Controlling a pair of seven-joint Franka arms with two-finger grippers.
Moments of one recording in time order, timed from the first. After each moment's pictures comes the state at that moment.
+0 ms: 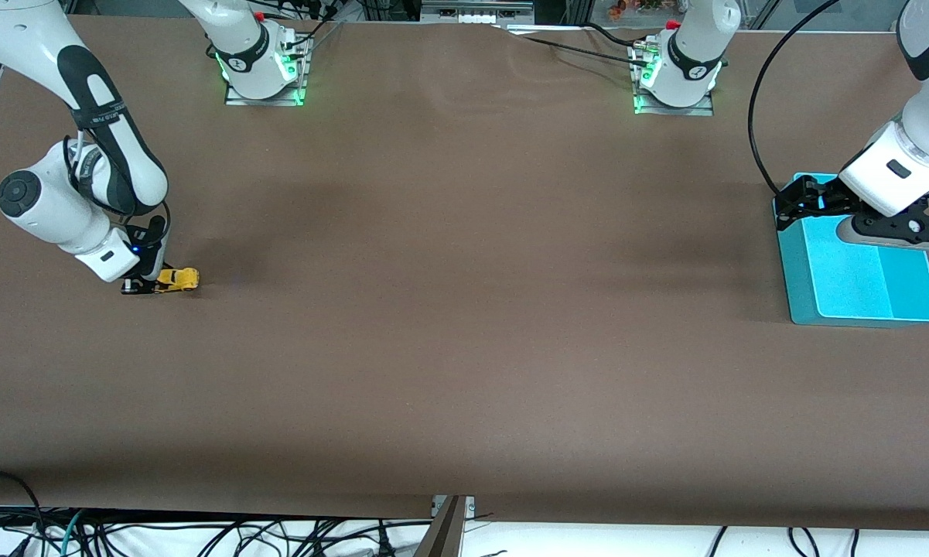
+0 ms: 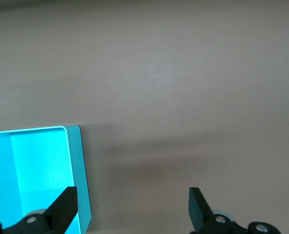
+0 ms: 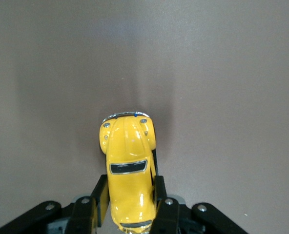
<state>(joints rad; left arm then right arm) -0.02 0.05 -0.06 -1.65 0.06 1.71 0.03 -0.22 0.39 0.00 -2.22 0.05 2.66 -1.84</state>
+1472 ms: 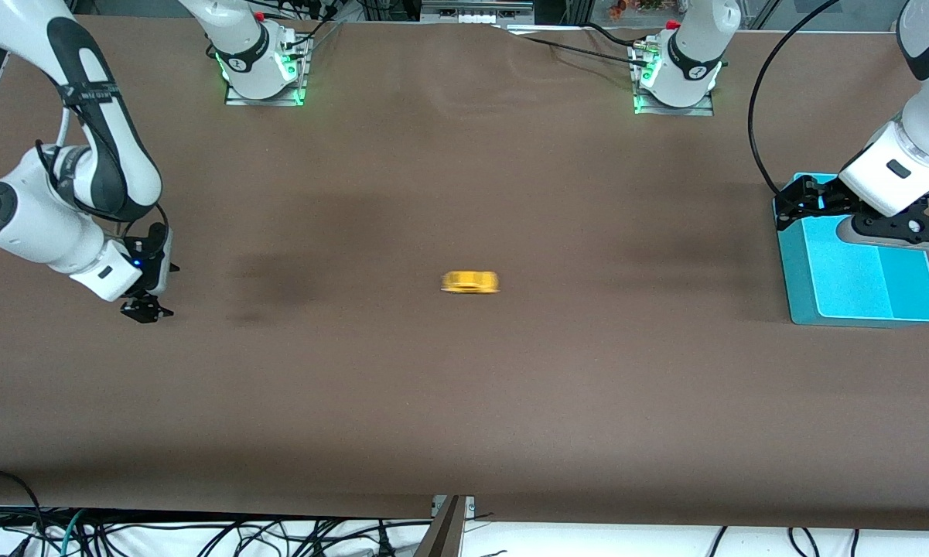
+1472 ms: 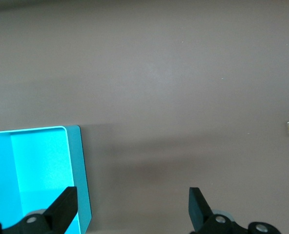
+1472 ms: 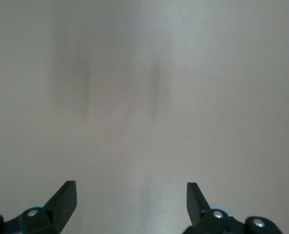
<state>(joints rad) -0.02 0.05 -0.06 -1.65 0.06 1.71 0.03 -0.22 0.30 0.14 -2.02 0.05 2.34 -1.74</state>
